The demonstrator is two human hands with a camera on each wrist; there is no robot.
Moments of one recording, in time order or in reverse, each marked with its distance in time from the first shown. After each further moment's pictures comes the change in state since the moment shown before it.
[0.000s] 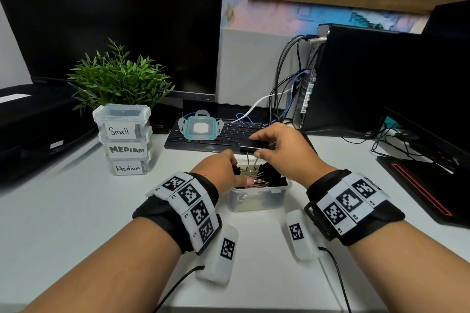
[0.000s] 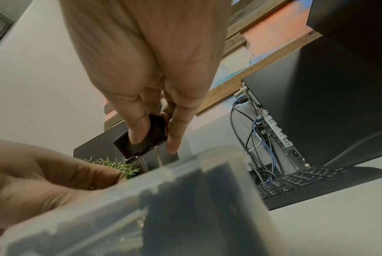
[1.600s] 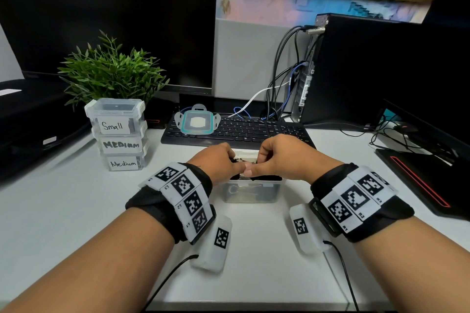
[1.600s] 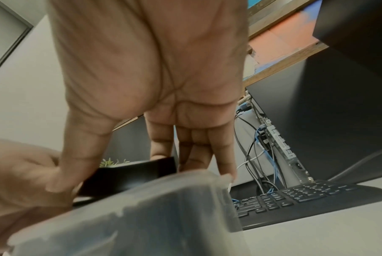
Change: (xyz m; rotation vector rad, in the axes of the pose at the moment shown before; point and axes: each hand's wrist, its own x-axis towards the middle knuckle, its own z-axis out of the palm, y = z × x) left_hand 0.003 0.003 -0.004 0.039 0.012 0.026; right_hand -0.008 0.005 -0.005 -0.154 -0.313 0.164
